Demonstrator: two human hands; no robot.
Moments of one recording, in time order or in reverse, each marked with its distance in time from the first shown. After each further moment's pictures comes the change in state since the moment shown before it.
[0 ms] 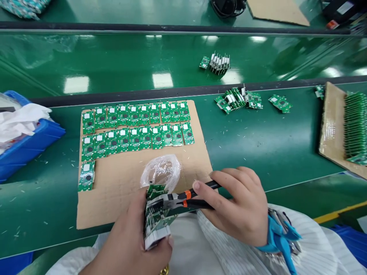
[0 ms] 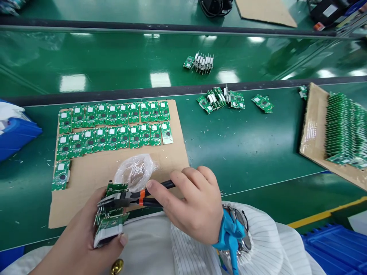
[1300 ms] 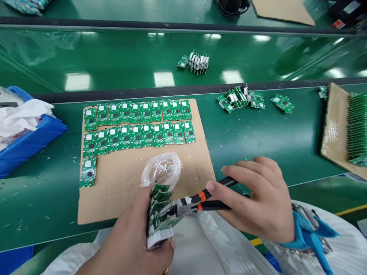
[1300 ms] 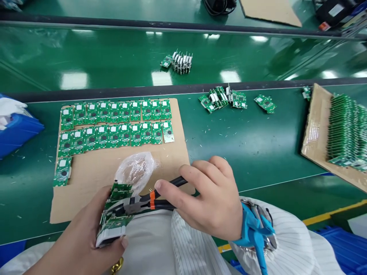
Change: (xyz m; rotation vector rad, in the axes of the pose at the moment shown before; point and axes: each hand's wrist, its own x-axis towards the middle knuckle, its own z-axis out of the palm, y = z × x) left_hand -0.002 0.000 0.002 0.022 -0.010 0.060; right_hand 0.004 0.019 -0.016 -0.007 -0.027 -0.116
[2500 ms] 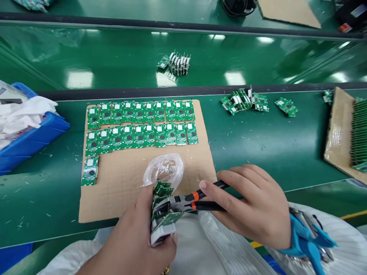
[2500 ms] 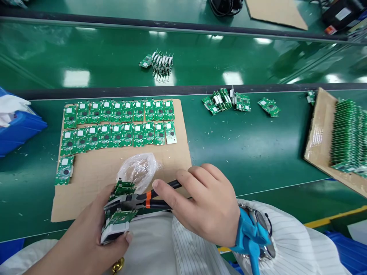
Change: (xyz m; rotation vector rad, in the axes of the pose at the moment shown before) left_hand 0.001 0.004 0.000 0.030 -0.024 -0.099; right_hand 0.006 -0.004 0.003 0.041 -0.109 -0.043
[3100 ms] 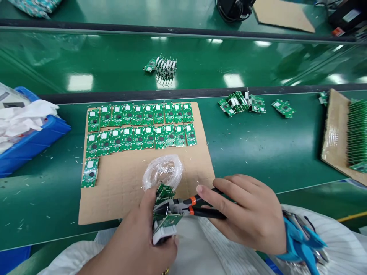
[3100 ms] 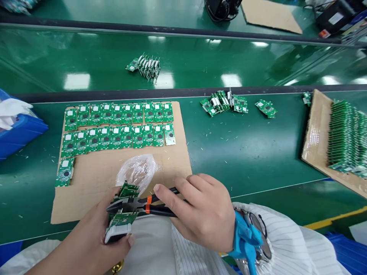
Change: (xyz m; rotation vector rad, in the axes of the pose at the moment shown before) left_hand 0.004 -0.005 0.004 -0.010 -0.068 0.020; right_hand -0.012 -0.006 0.003 0.102 -0.041 0.017
